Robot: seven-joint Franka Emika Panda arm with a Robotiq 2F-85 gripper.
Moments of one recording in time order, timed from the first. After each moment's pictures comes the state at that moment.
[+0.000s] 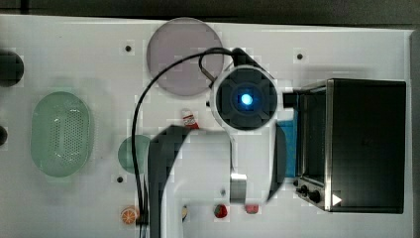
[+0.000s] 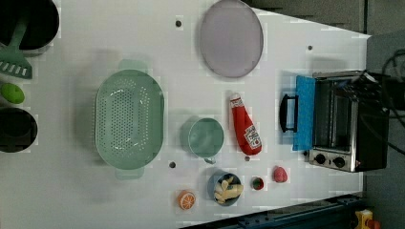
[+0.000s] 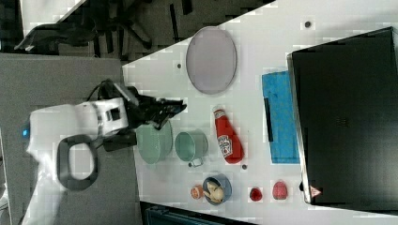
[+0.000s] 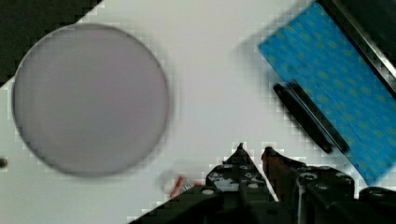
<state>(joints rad) 0.26 -0.05 -0.31 -2.09 -0.08 0.54 -0.07</state>
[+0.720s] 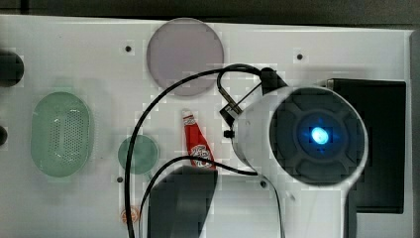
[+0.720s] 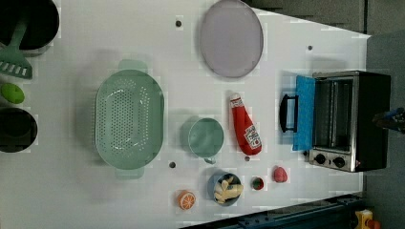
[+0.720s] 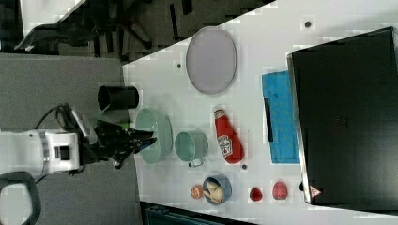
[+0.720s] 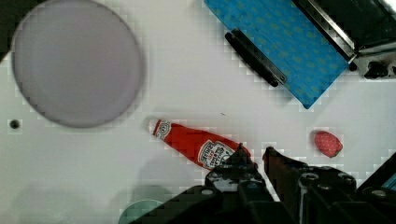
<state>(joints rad) 0.26 -0.23 -0.32 -1.95 -0.06 0.15 0.00</state>
